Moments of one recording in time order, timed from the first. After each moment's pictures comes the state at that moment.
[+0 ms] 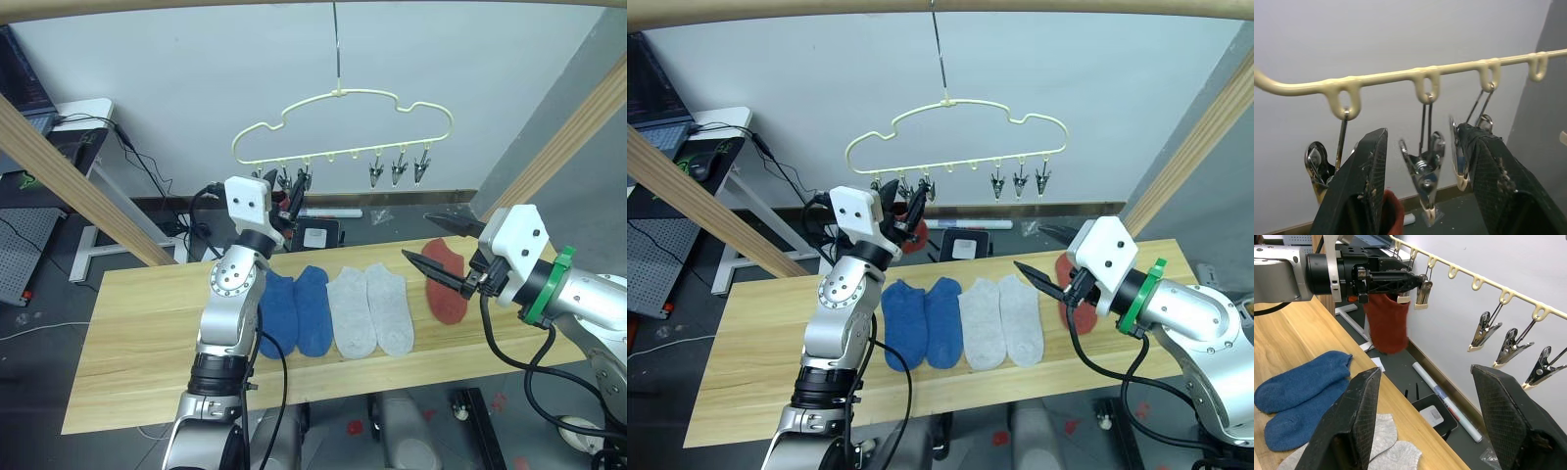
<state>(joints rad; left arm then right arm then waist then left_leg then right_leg) -0.44 0.11 0.04 -0.03 -0.16 0.08 -0.21 -0.20 -0.73 -0.14 -0.78 0.46 0.64 0.63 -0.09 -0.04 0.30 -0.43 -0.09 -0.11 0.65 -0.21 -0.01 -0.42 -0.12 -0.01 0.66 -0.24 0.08</state>
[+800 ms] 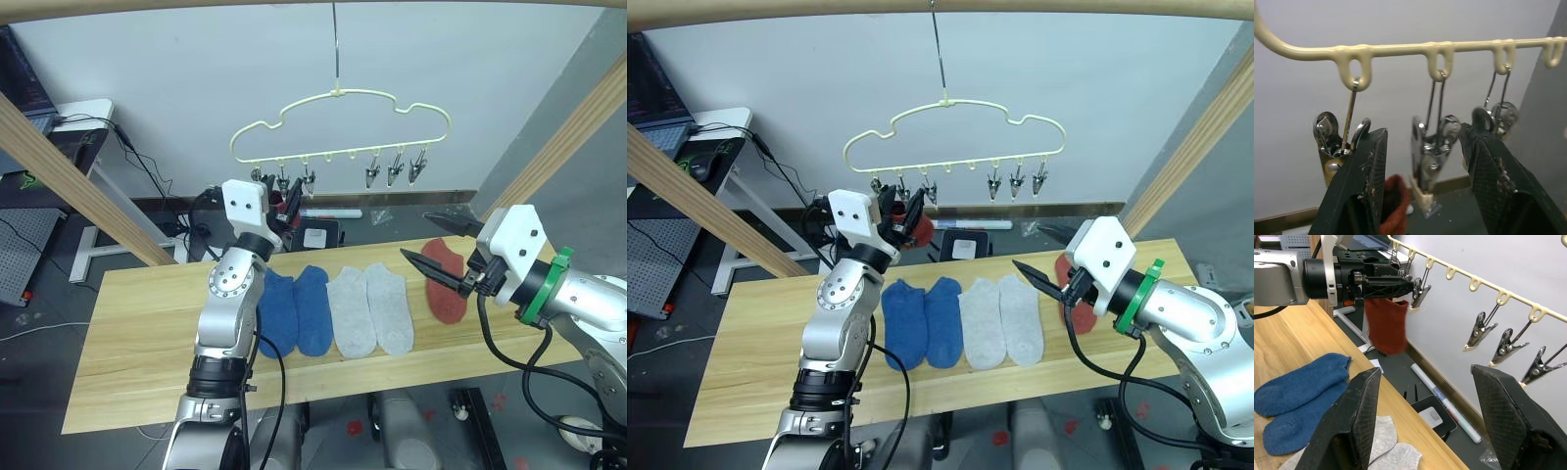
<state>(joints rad) -0.44 0.11 0.06 -0.03 -0.17 0.12 -0.19 -0.20 -0.73 -0.13 -0.78 0.46 0.64 0.61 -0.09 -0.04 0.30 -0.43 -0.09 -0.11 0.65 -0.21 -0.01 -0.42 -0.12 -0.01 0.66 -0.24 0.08</state>
